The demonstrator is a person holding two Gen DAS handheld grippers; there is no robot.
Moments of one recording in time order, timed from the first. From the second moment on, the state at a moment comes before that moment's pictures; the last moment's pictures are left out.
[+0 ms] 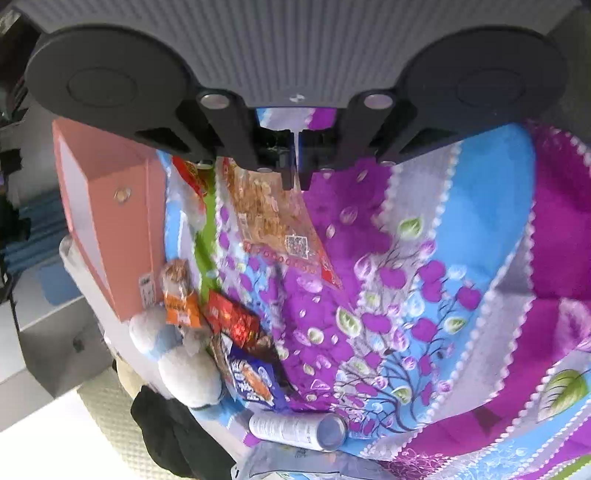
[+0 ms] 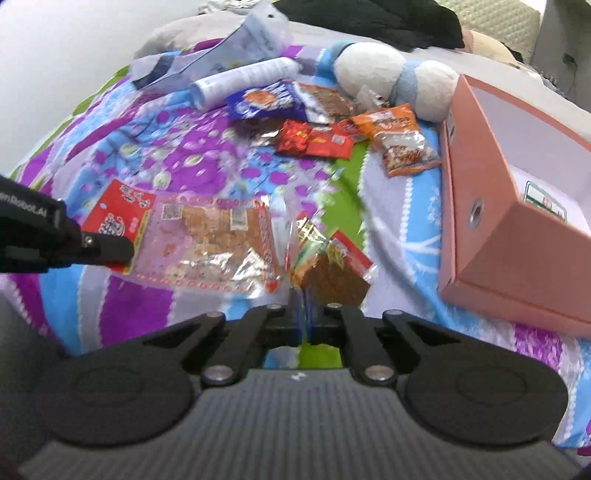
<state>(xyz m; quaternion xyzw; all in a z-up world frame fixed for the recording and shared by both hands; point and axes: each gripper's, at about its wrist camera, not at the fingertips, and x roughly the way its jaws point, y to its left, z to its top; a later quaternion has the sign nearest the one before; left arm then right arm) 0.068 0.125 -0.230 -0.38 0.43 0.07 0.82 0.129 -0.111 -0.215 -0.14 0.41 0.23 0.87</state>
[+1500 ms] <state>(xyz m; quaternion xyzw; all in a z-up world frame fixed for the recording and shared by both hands) 0.138 0.053 -0.241 0.15 0.48 -0.14 0.85 0.174 -0.150 -0.241 0.01 0.49 0.21 0.85</state>
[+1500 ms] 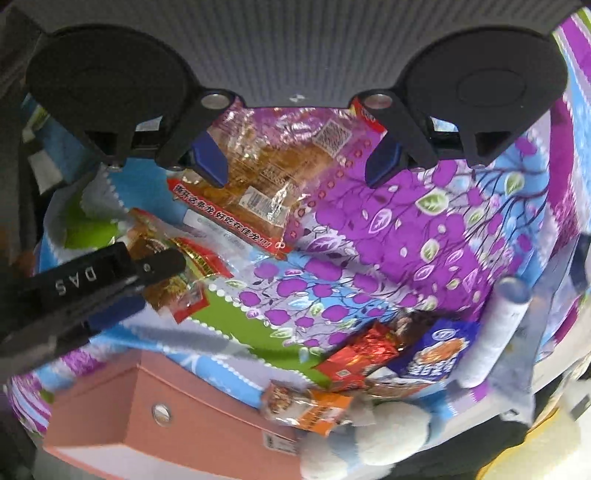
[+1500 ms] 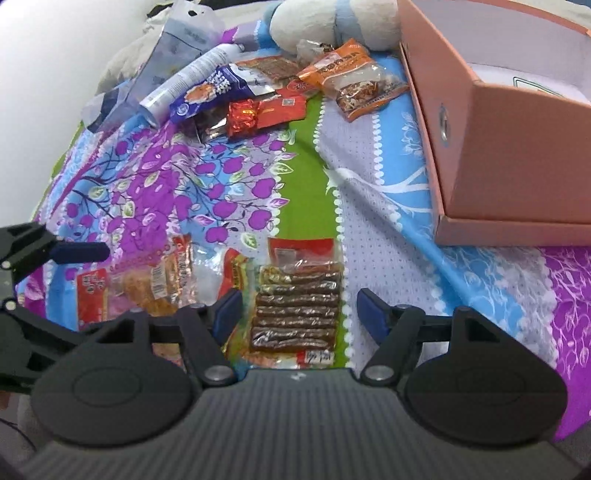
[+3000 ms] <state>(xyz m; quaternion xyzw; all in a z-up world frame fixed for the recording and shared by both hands) 0.075 0.077 -0.228 -0.11 0.46 -0.02 0.88 0.144 -0.136 -0.196 -0.05 0.40 0.19 0.89</state>
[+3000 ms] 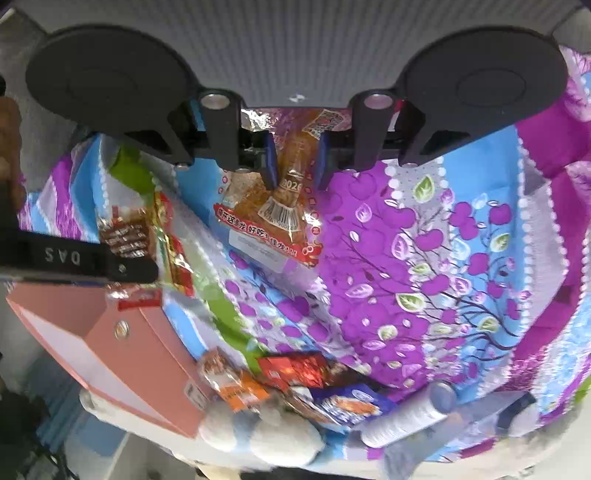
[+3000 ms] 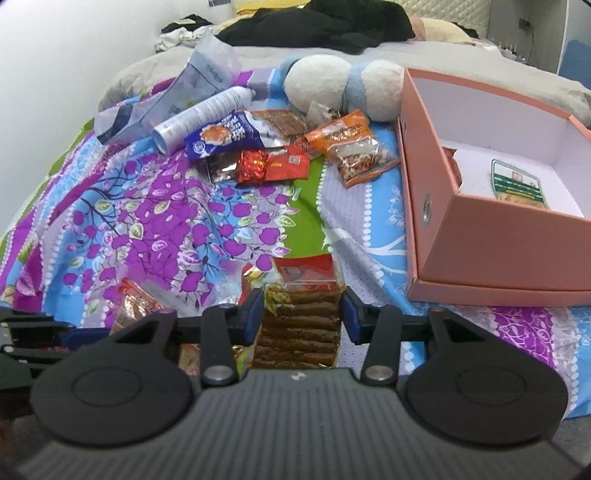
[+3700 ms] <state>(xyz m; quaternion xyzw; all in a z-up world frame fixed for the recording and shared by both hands) 0.063 0.087 -0.121 -0.19 0.35 0.04 0.92 0.115 -0.166 -0.116 0.01 0.33 0.20 0.92</state>
